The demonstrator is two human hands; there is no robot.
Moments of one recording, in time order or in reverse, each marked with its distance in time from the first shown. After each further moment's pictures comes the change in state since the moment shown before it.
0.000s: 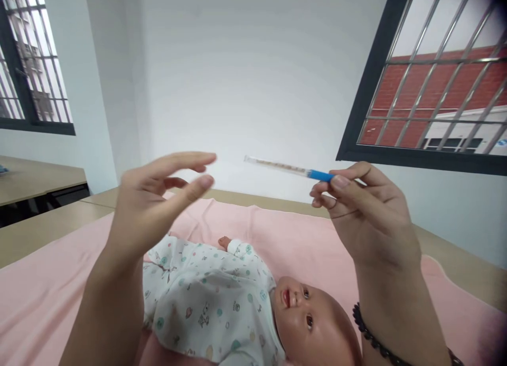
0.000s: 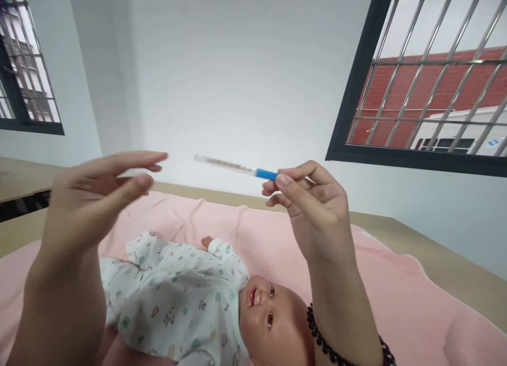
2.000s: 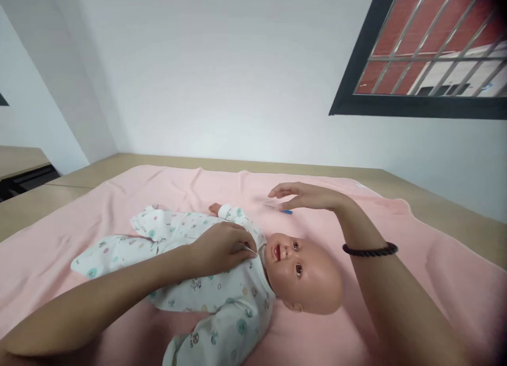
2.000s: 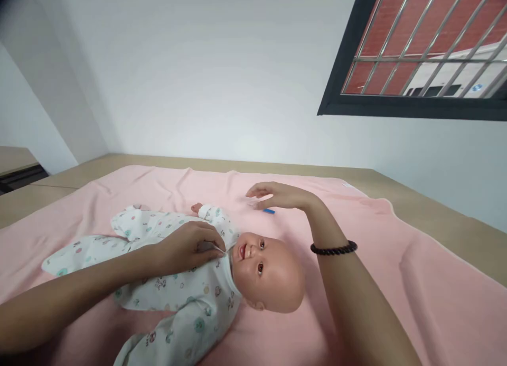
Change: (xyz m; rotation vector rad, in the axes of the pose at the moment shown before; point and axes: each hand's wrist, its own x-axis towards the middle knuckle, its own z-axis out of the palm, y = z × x) left_hand -0.119 -0.084 0.078 0.085 -1.161 -0.188; right_hand 0.009 0.113 -0.110 -0.788 -0.902 0.787
